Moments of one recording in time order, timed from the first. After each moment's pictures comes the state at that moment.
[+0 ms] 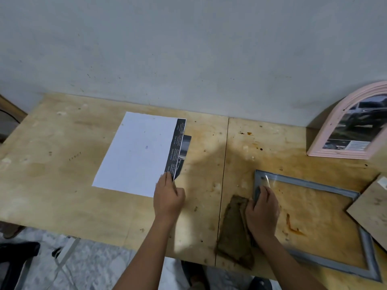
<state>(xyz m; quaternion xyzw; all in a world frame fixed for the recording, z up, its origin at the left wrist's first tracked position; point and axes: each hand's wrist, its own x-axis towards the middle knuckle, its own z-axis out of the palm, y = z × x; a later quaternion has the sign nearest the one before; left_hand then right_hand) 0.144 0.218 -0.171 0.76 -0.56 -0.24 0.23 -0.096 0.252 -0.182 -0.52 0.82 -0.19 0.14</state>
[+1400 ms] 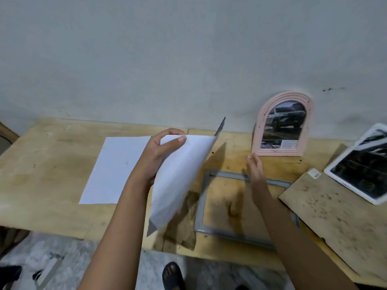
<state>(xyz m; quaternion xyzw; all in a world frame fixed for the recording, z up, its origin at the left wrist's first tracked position) 0.009 0.239 0.067 0.45 -0.49 -0.59 0.47 -0.234 0.229 -0.073 -0.30 0.59 -0.53 0.53</state>
